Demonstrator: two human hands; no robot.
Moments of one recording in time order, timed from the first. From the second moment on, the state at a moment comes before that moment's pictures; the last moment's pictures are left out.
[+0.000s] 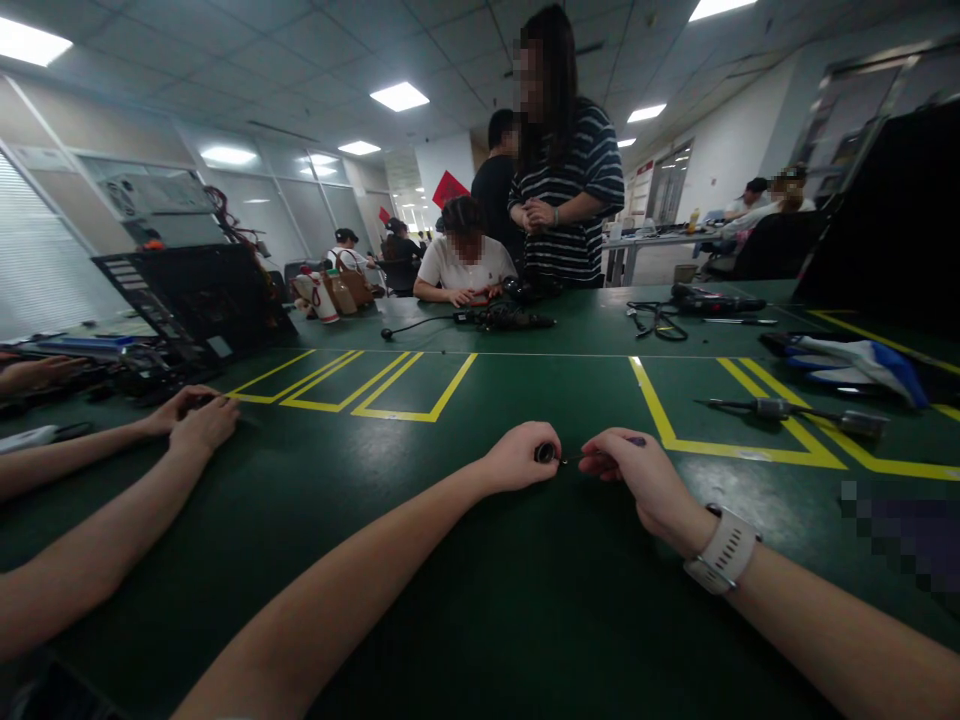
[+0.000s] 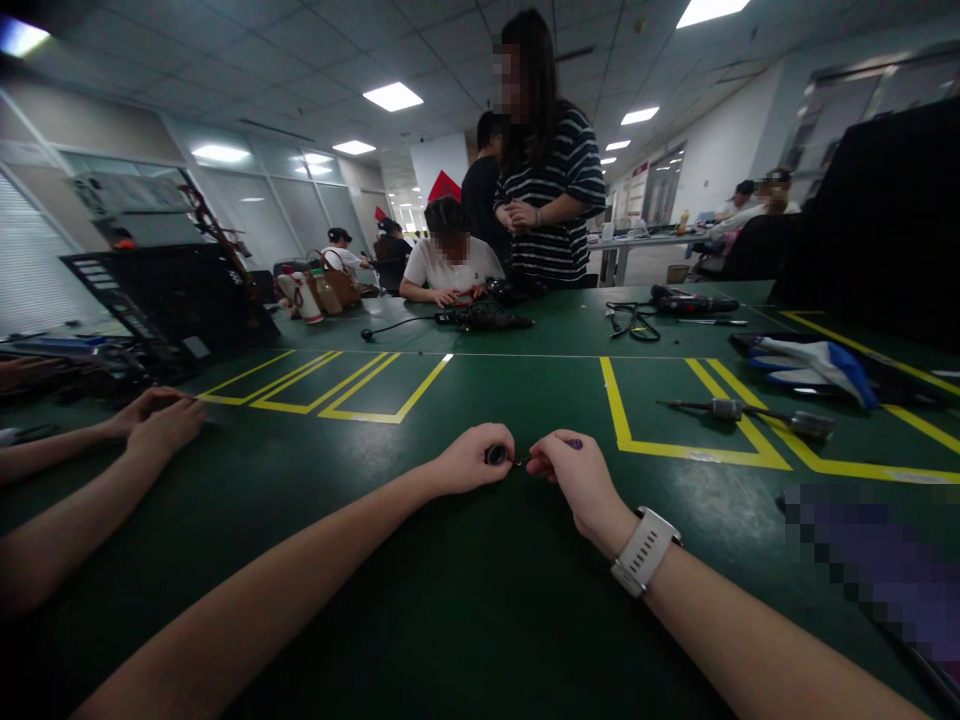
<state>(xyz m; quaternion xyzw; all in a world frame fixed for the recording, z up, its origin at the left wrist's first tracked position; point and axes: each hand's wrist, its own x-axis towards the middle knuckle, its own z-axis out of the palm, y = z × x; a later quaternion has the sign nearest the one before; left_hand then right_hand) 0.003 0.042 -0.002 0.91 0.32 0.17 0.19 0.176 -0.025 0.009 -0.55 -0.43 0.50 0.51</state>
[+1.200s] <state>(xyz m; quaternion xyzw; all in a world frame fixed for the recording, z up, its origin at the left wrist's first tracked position) 0.036 0.045 0.000 0.94 0.30 0.11 0.11 0.277 0.017 0.096 -0.60 -0.60 0.25 0.47</state>
